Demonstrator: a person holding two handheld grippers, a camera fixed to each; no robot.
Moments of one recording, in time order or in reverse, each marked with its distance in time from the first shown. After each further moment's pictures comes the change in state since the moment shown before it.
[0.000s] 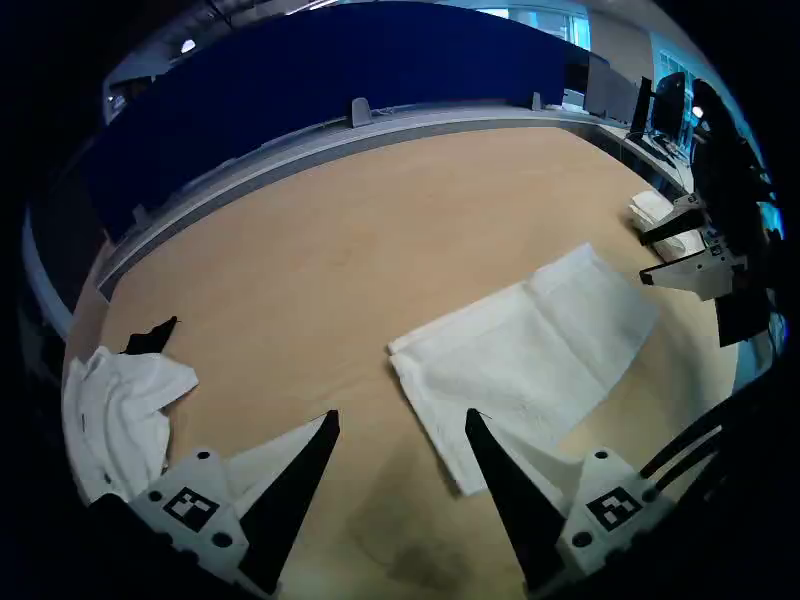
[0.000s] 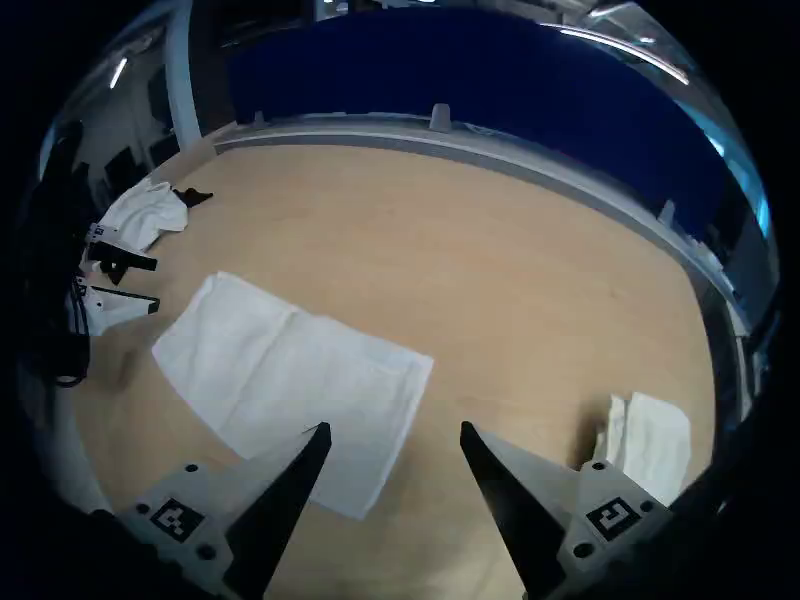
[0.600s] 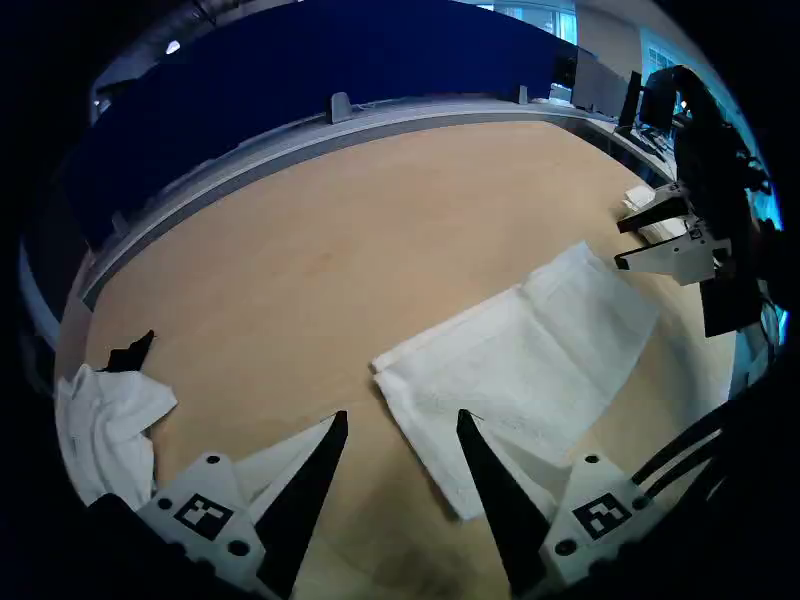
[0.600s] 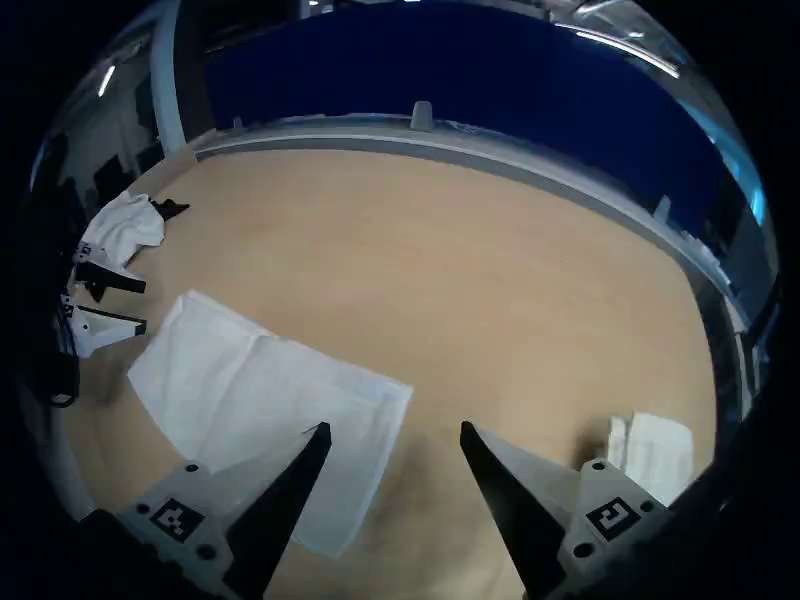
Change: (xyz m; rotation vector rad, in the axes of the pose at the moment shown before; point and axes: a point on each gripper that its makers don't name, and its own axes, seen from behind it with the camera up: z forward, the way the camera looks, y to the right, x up) left arm 0.011 0.008 0.027 -0.060 -0.008 0.030; right arm 0.016 0.017 0.025 -0.038 0.009 0.033
